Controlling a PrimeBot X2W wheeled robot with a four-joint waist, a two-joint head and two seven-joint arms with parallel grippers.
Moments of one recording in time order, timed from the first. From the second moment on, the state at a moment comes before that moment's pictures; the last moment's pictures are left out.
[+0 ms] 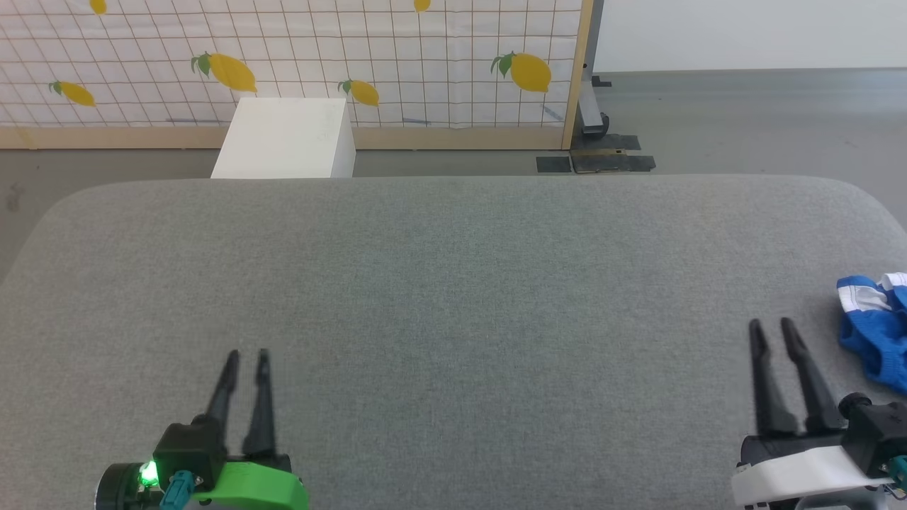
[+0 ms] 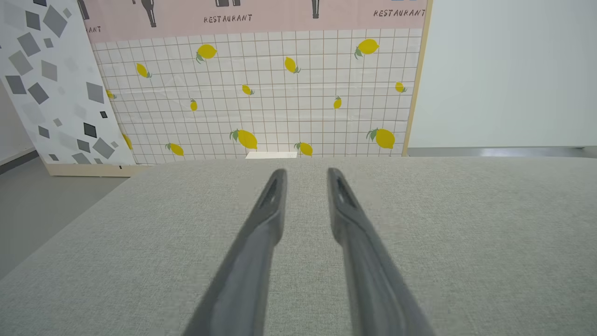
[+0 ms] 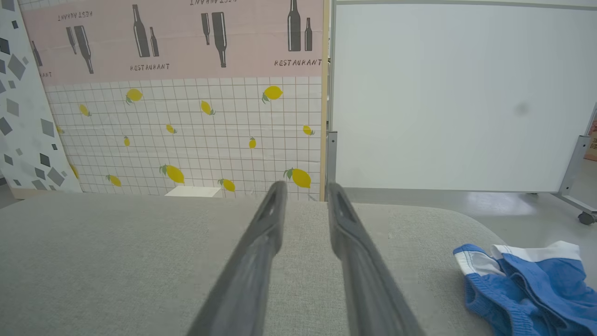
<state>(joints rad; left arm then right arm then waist) 0.08 0.06 0.02 0.03 -0.05 -0.03 -0.26 0.10 -0.05 -0.09 -0.05 0.07 0.13 -0.23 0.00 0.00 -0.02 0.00</state>
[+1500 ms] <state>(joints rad) 0.07 0.06 0.01 0.02 -0.04 -0.03 -0.17 0.08 -0.05 -0.06 -0.04 0.06 0.13 -0.15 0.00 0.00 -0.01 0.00</state>
